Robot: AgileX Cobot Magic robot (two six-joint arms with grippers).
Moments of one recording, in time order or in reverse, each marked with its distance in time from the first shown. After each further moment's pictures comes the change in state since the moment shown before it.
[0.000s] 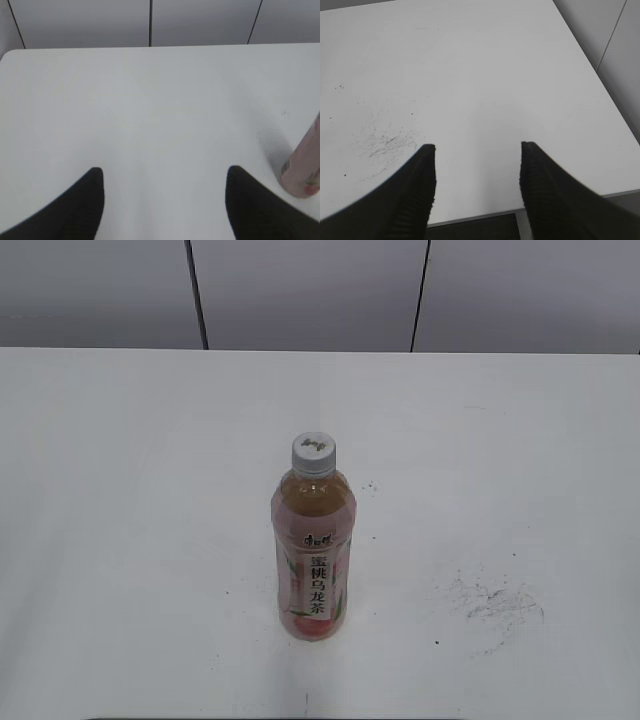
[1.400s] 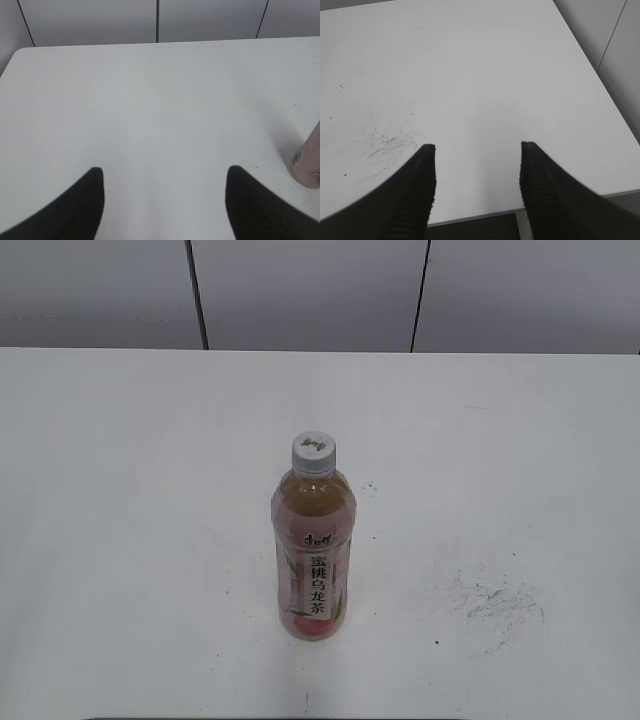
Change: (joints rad) left arm 0.000 -0.039 0.012 0.030 0.023 0.000; right arm 0.000 0.000 0.000 0.000 0.000 0.000
